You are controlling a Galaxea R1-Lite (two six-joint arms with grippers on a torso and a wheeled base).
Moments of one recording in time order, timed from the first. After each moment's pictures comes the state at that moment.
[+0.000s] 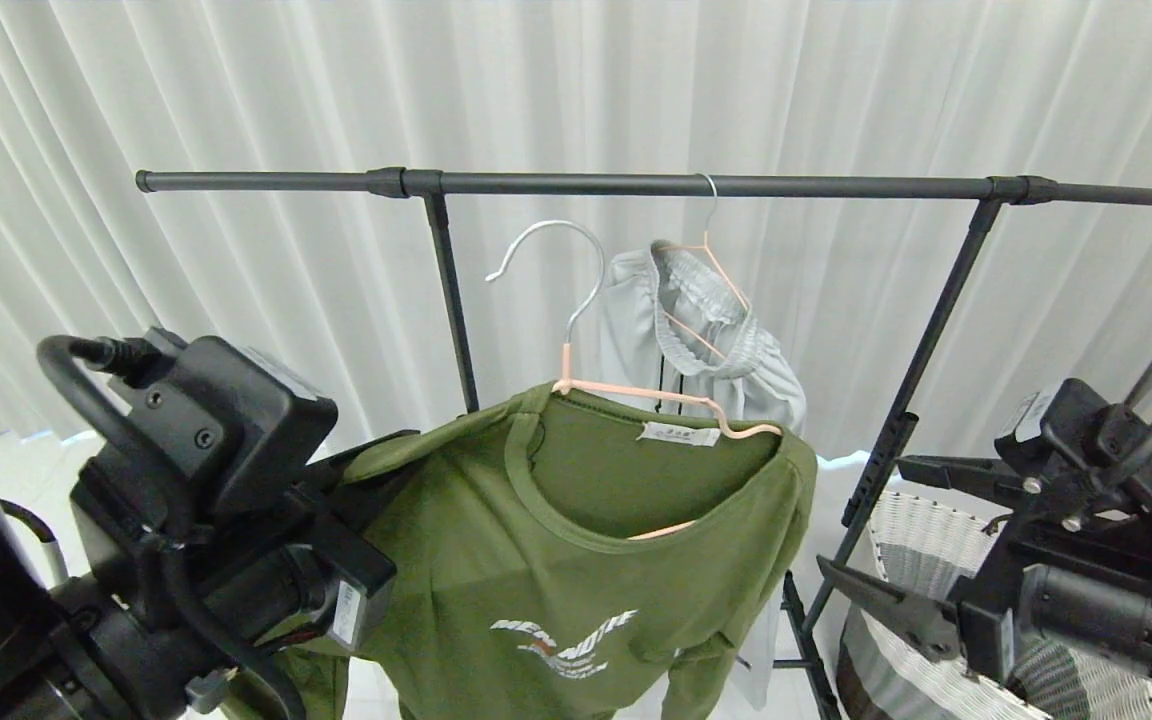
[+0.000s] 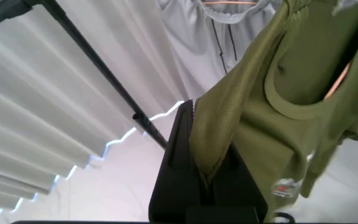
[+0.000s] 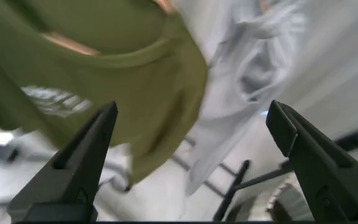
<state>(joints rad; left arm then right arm) -0.82 1.24 -0.50 -0.62 0.36 0.39 0.81 1.25 -0.55 -0.39 -0.05 -0.15</state>
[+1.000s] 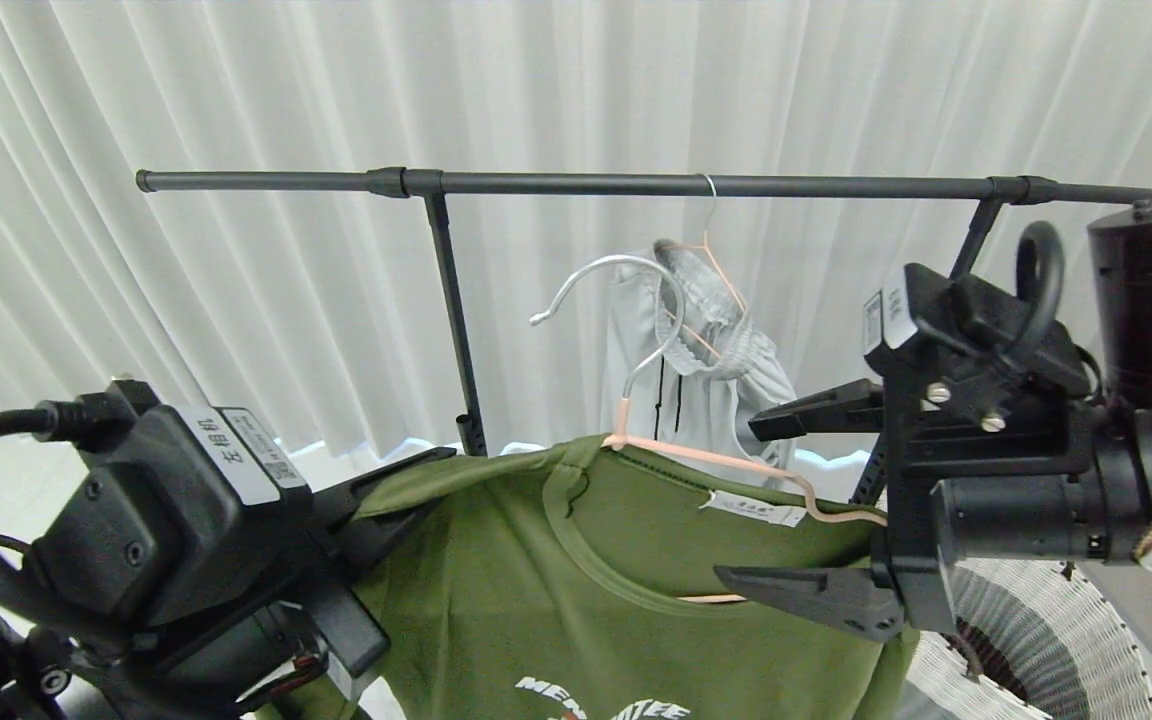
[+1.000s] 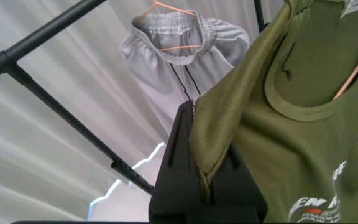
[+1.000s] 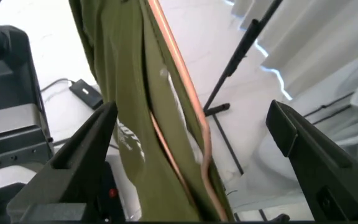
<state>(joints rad) -0.82 1.23 -0.41 -0.79 0.16 0.52 0.86 1.44 -1.04 0.03 0.30 -0.32</state>
